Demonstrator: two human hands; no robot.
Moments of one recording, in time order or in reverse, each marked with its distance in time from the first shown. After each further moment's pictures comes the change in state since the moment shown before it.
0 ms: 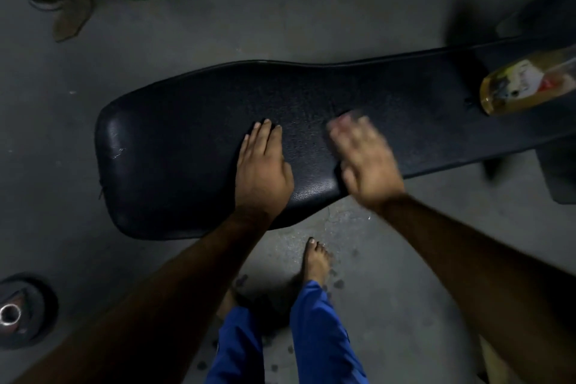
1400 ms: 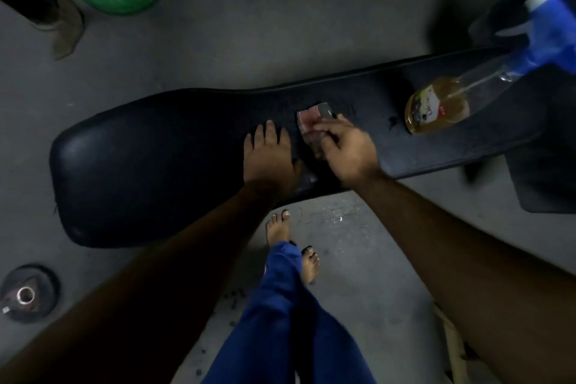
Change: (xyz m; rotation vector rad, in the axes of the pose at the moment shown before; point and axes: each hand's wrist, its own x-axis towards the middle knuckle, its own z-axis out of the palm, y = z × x) left_hand 0.072 0.155 0.069 0.522 -0.362 -0.058; right_hand 0.024 0.099 -0.096 0.546 -0.025 0.365
